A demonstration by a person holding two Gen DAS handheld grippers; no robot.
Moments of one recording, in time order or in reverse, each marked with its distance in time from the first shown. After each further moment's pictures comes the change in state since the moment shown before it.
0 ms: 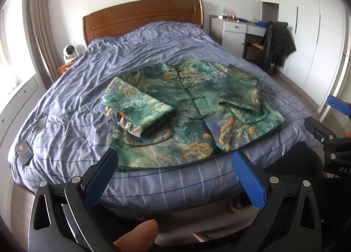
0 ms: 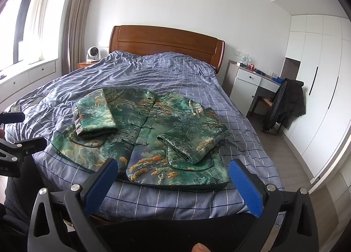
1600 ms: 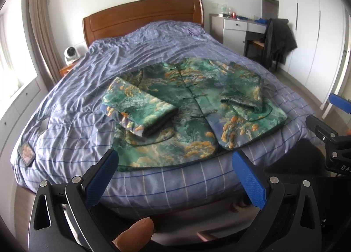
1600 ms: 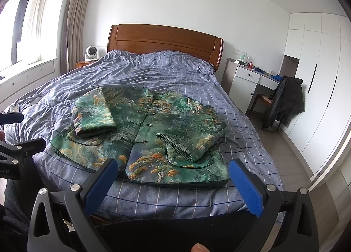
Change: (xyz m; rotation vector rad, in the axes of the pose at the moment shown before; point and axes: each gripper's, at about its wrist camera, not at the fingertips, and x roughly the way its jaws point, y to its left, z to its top) left arm -0.001 0.004 -0.003 0.009 0.003 0.009; right arm -0.003 -0.004 -0.003 0.007 0.004 -0.002
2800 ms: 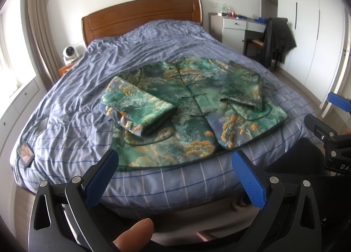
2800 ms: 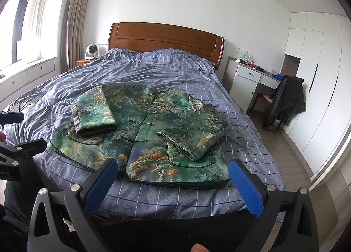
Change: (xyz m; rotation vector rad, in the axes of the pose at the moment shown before) left arm 0.000 -0.002 0.000 0.003 0.002 0.004; right arm 0.003 0.001 0.000 -0.002 0.007 0.002
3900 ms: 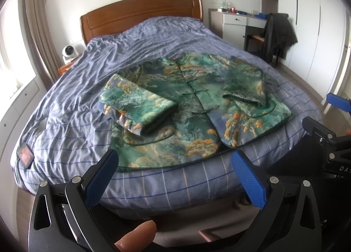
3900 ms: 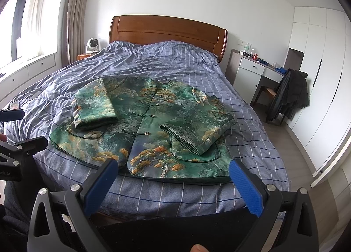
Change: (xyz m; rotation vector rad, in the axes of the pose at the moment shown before) left arm 0.006 0.004 -0.005 0.007 0.013 0.000; right arm 0.026 0.006 -0.001 -0.001 0.065 0.019
